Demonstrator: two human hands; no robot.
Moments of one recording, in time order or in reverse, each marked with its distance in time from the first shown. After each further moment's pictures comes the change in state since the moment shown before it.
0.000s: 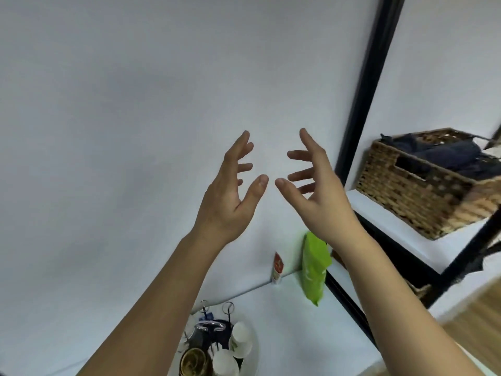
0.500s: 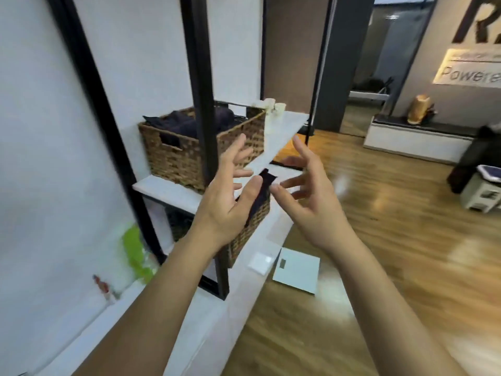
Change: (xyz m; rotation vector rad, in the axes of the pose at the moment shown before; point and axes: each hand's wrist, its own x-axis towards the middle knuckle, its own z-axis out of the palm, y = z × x) left_hand -0.049 0.227 0.343 -0.517 -0.442 0.277; right_hand -0.226 0.023 -0.343 -0.356 0.433 0.268
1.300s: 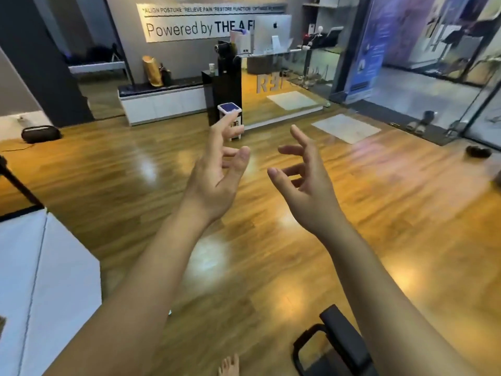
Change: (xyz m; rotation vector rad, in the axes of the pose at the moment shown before) left_hand 0.103 0.140 0.520 -0.660 -0.673 0.289; right_hand -0.156 0.148 -0.401 -0.491 0.785 0.445
